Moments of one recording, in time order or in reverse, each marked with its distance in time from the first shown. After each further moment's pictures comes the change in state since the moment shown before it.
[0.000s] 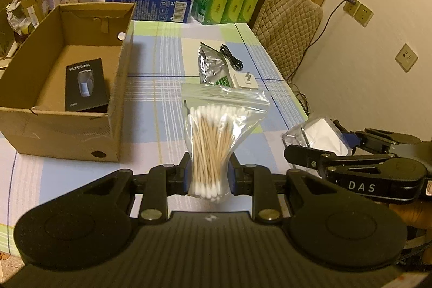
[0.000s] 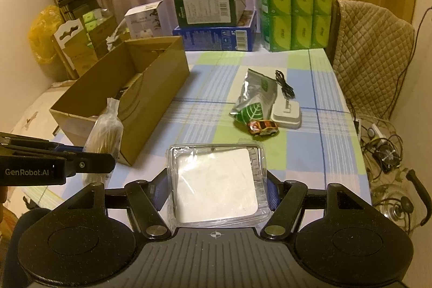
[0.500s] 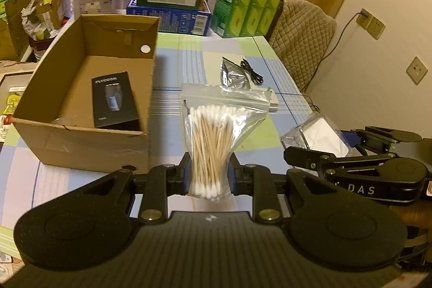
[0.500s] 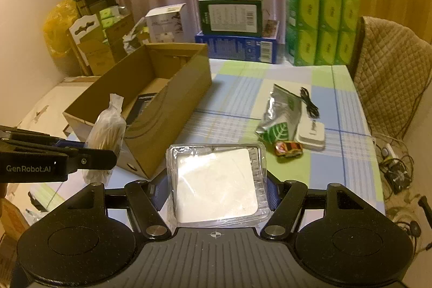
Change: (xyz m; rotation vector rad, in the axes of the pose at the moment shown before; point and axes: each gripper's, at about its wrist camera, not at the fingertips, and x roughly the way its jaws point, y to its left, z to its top) left arm -0.018 0.032 0.016 -0.020 -0.036 0.049; right arm 0.019 0.034 0.026 -0.073 -0.009 0.046
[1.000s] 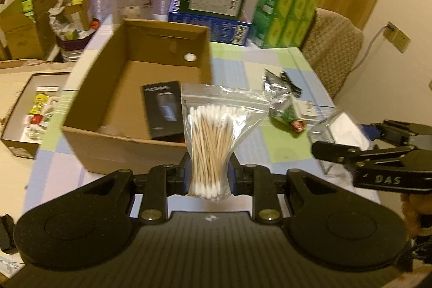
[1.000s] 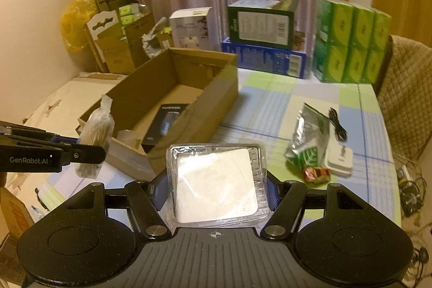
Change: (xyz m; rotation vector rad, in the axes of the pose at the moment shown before) left arm -0.016 0.068 0.014 -0.038 -0.022 0.103; right arm 0.032 0.035 0.033 -0.074 -0.012 0.062
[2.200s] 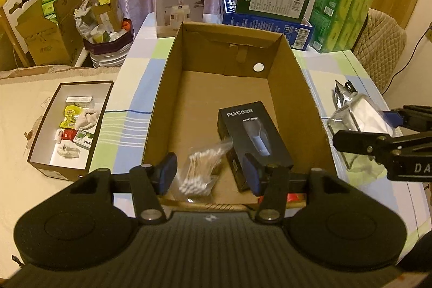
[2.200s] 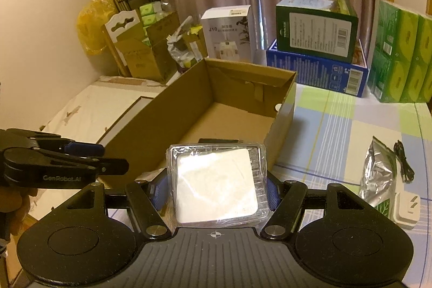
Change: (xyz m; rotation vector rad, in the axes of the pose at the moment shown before) left arm 0.063 0.101 0.052 0.020 0.031 0.115; right arm 0.113 0.041 0.067 0.010 0.021 0.118
